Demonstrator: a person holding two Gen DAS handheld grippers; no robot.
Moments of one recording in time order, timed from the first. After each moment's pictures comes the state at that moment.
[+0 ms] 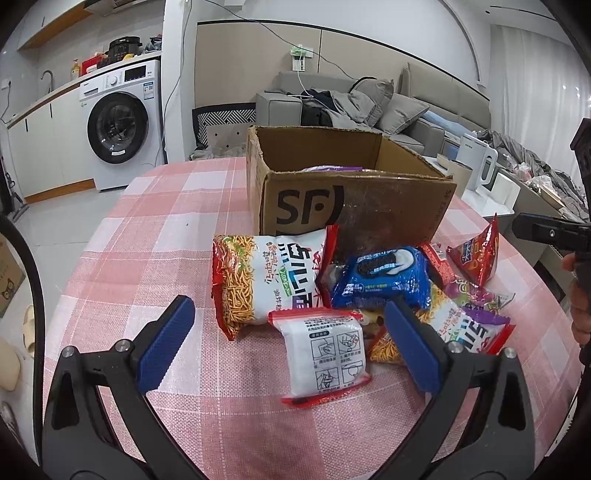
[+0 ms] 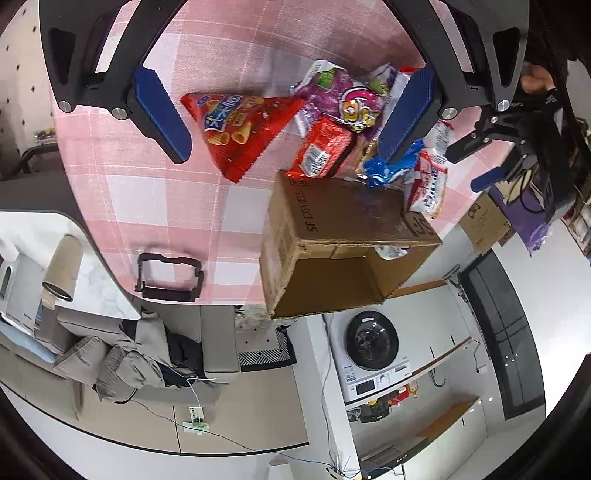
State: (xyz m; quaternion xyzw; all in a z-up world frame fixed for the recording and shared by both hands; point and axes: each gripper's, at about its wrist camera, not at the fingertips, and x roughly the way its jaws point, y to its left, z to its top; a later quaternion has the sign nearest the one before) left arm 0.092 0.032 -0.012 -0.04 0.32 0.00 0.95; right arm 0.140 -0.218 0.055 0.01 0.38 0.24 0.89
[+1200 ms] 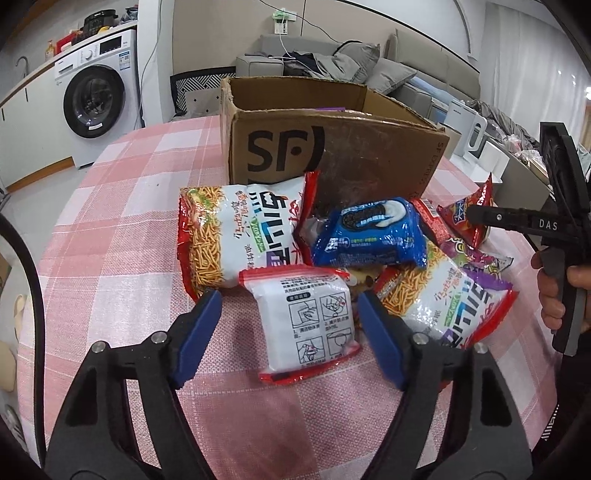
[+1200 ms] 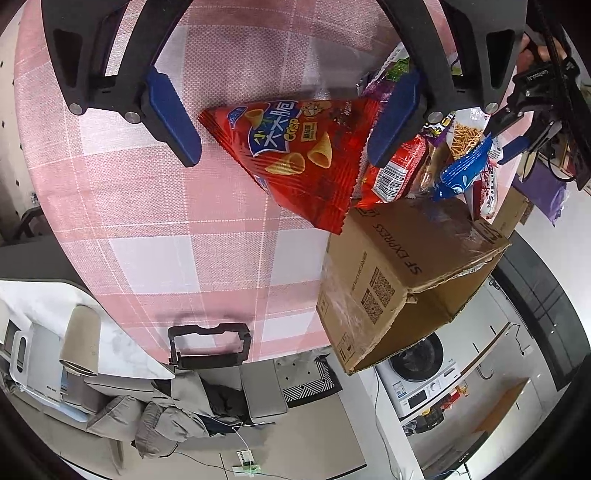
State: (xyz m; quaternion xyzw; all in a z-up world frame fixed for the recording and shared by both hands) left arm 0.106 0.025 -0.041 -0.04 0.39 -0.05 0.92; right arm 0.181 -0.236 -0.013 0.07 0.46 0.18 0.87
